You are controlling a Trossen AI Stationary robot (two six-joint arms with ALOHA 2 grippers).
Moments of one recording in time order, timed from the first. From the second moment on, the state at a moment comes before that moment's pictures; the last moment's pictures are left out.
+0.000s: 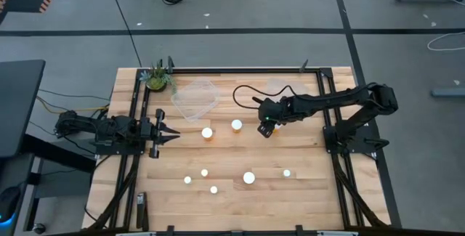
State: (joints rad) left arm -0.21 0.01 0.01 0.07 -0.17 0.12; right arm -0.07 1.49 1.01 -0.73 0.30 0.59
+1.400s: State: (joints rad) left arm -0.21 0.01 0.01 0.07 -0.17 0.12; right arm -0.09 1.58 1.01 -0.78 0.22 0.56
